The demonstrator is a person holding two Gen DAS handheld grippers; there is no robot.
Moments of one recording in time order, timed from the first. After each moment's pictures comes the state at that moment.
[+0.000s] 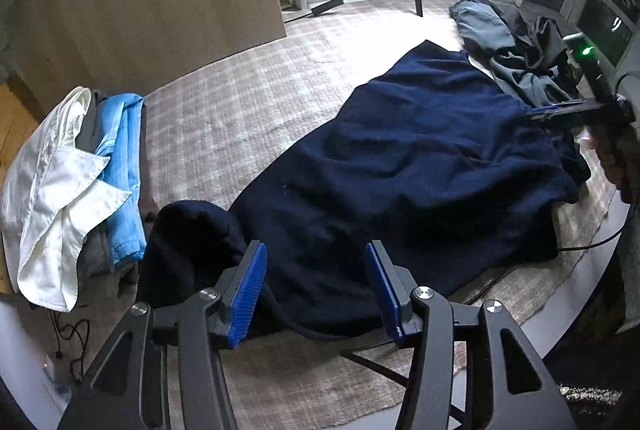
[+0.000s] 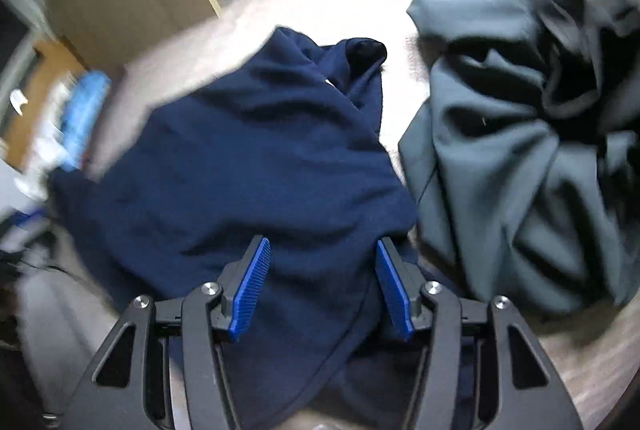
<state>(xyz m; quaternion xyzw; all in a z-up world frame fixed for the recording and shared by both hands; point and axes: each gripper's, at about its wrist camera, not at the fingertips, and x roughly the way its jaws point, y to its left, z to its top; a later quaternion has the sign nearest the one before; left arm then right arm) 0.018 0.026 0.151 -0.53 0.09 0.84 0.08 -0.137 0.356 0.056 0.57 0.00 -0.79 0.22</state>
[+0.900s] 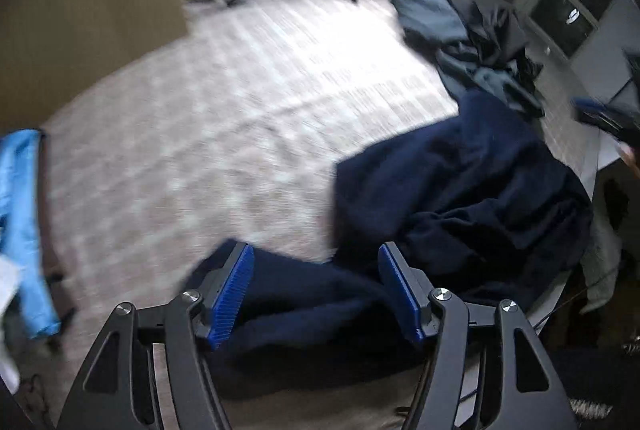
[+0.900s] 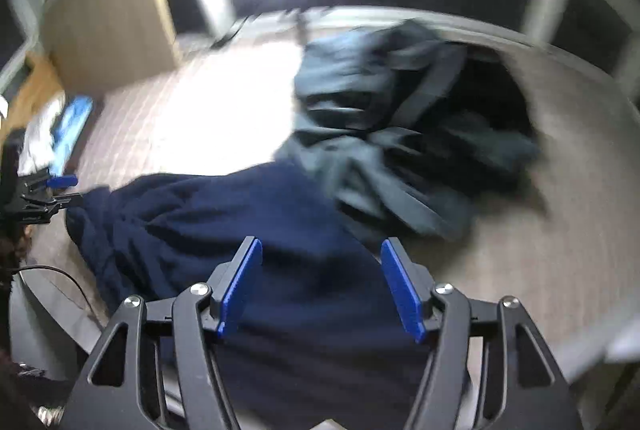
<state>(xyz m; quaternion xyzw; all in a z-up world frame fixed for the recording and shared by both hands) -0.029 0.107 0.106 -0.56 0.07 0.80 0.20 -0.090 0.437 0.134 0.52 0.04 -0.84 0.15</state>
